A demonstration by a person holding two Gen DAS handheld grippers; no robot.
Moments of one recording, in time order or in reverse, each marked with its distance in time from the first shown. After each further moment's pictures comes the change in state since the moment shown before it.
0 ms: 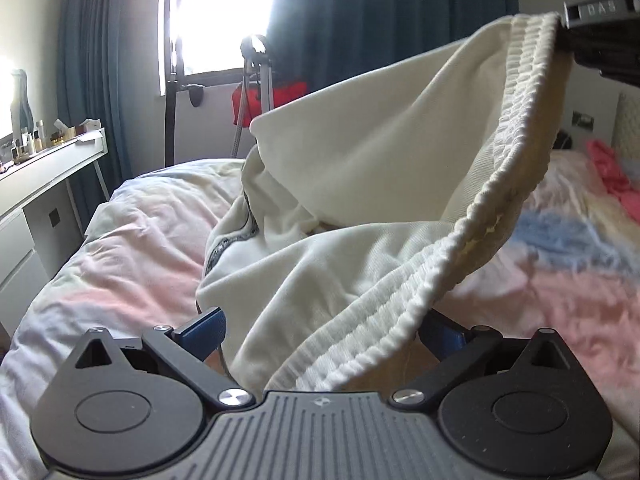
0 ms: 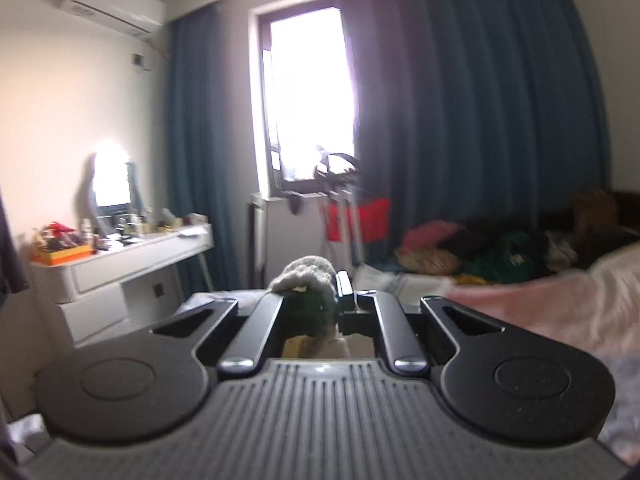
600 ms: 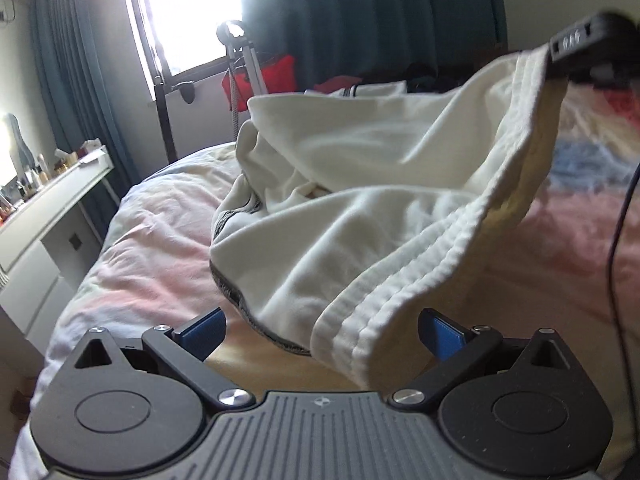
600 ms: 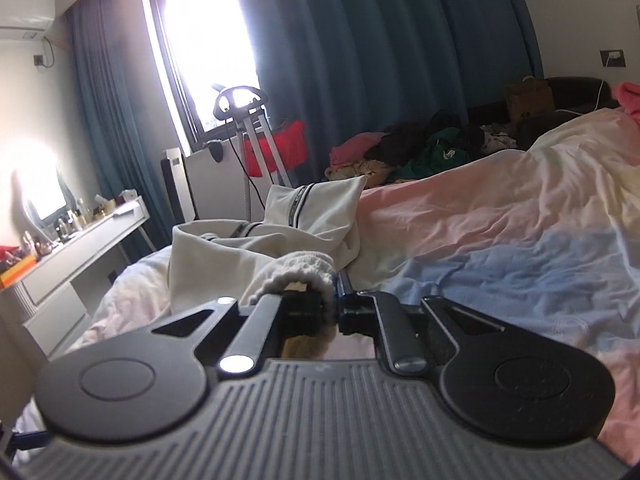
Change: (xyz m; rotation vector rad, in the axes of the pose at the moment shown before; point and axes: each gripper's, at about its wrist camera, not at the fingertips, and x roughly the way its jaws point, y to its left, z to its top) left arm 0.018 -0.023 -0.016 0.180 0.104 0.117; right arm 0.040 -0.085 -0.064 0.198 0.184 -0.170
